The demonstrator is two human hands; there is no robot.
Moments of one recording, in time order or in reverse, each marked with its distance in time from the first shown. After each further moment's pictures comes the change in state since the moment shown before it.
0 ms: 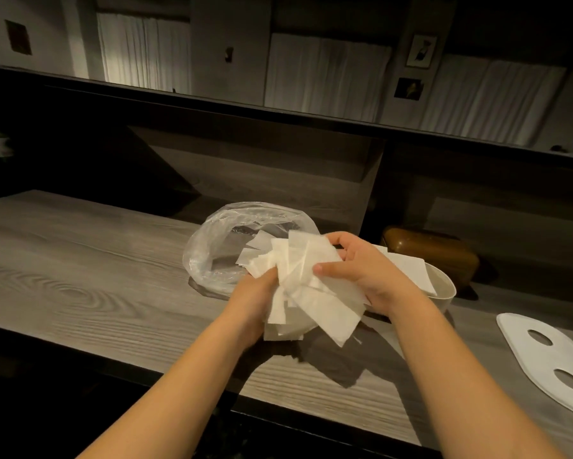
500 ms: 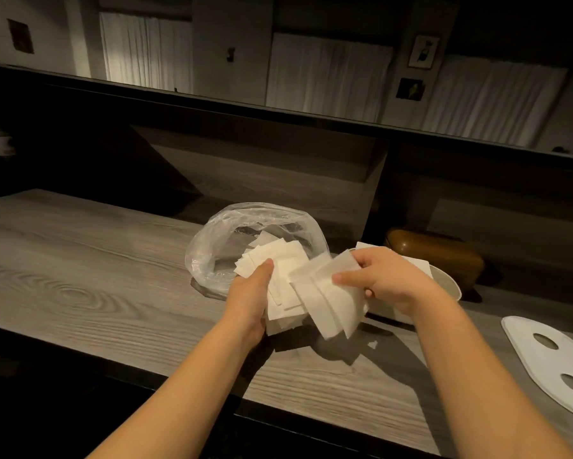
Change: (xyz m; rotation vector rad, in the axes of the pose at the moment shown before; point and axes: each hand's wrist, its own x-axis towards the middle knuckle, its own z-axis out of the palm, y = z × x) left_hand 0.008 0.000 -0.005 -0.210 0.161 -0.012; right_hand -0.008 -0.003 -0.011 -0.266 0.072 0.086
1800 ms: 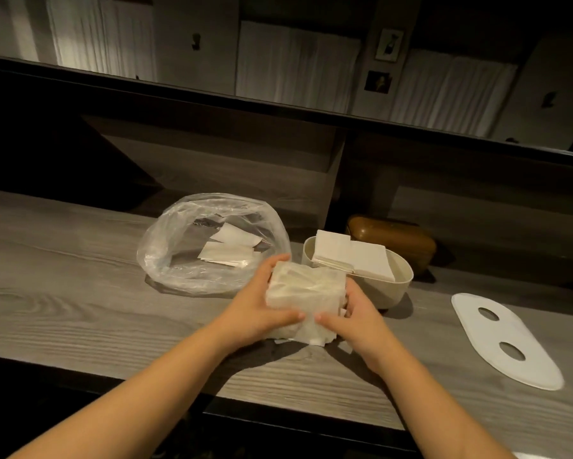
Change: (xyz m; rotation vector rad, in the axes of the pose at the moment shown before) left_hand -0.020 -0.026 0.017 0.747 -0.632 0.347; right_hand -0.036 0.097 0.017 0.372 0.126 -0.099
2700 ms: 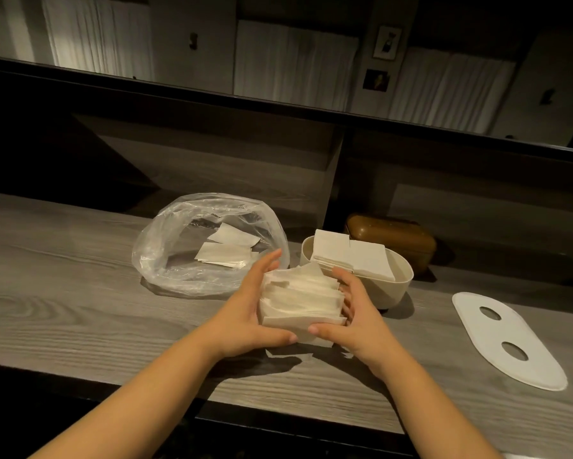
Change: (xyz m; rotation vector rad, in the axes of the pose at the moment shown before) left_hand -0.006 -0.011 -0.007 0.095 -0.082 0.108; right_hand -0.002 0.008 -0.006 -0.055 -0.048 -0.069
